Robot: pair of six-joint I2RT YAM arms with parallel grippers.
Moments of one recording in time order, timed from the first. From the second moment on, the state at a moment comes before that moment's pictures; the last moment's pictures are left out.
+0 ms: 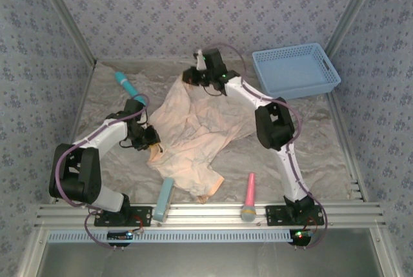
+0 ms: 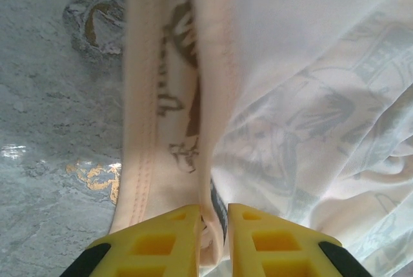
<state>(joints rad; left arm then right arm) -0.19 1.46 0.84 -0.68 0.29 -0.57 0.55 2.37 2.10 -0.19 -0.49 0.63</state>
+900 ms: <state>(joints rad) -0.32 1.21 0.69 -0.79 0.27 -0.65 0.19 1.63 1.19 -0.50 -0.07 0.46</state>
